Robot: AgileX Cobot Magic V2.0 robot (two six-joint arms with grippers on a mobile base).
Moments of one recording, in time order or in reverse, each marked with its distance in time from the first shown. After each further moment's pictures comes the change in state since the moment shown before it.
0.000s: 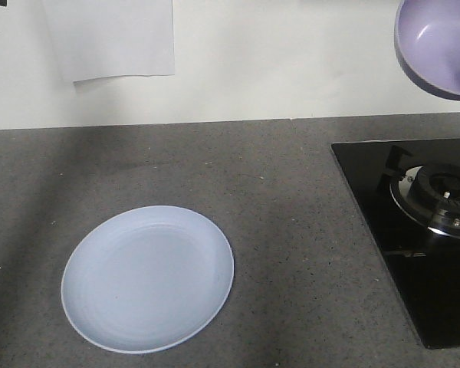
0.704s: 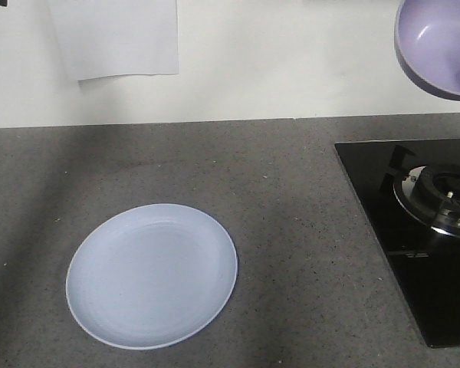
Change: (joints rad) left arm 0.000 0.000 0.000 0.000 0.000 0.000; right arm 0.000 0.000 0.000 0.000 0.000 0.000
